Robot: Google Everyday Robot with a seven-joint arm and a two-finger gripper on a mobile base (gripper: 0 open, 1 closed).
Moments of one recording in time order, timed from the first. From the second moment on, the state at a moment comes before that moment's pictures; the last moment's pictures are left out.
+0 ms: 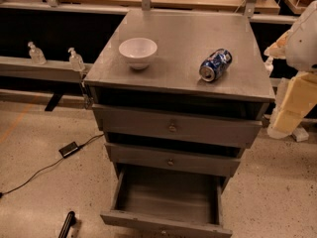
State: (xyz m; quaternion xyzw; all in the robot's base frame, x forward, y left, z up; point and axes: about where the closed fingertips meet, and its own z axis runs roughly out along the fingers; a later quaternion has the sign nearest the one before) arm 0.438 -0.217 0.976 -0.60 0.78 -0.03 0.16
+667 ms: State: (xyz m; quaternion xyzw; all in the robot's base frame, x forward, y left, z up) arm 0.434 -0.216 0.955 -0.59 0.78 0.00 0.18
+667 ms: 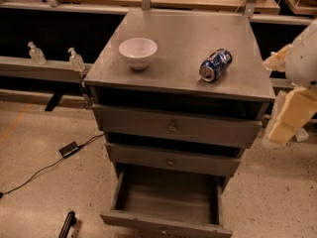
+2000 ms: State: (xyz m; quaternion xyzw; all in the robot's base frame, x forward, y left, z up) arm 0.389 -0.169 0.707 -0.49 0.76 0.29 0.30
